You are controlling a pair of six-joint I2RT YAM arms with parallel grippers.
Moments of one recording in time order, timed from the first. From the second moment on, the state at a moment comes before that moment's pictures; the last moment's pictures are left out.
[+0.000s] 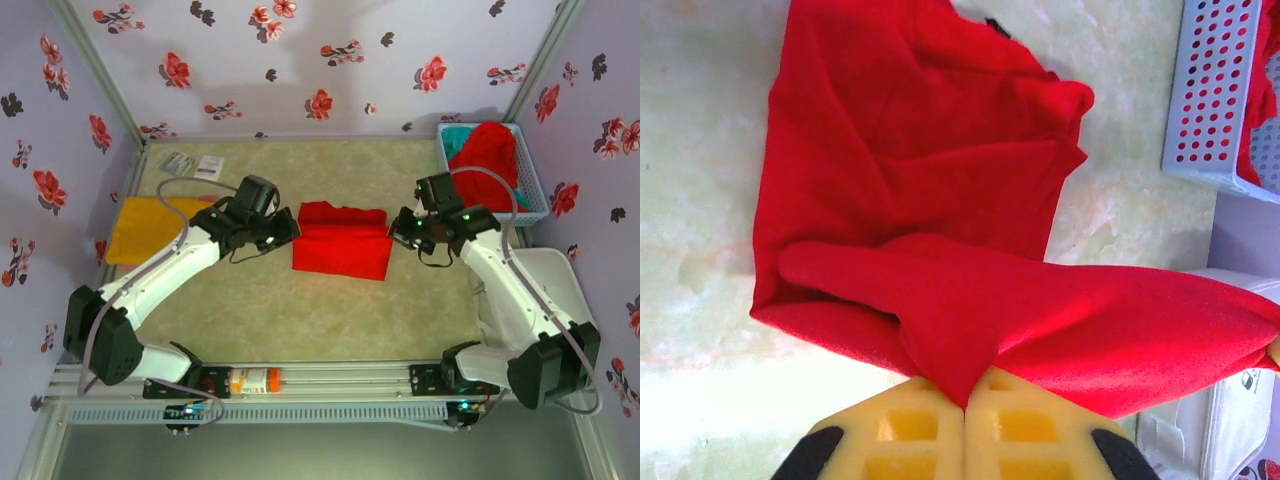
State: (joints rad) left arm -0.64 1.40 1.18 -0.62 0.21 -0.93; right arm 0.35 1.24 1.15 -0.89 -0.27 0.75
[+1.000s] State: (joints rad) left arm -0.47 1.81 1.40 -0.56 0.38 -0.74; right arm 0.25 1.52 1.18 -0.70 -0.37 0.74
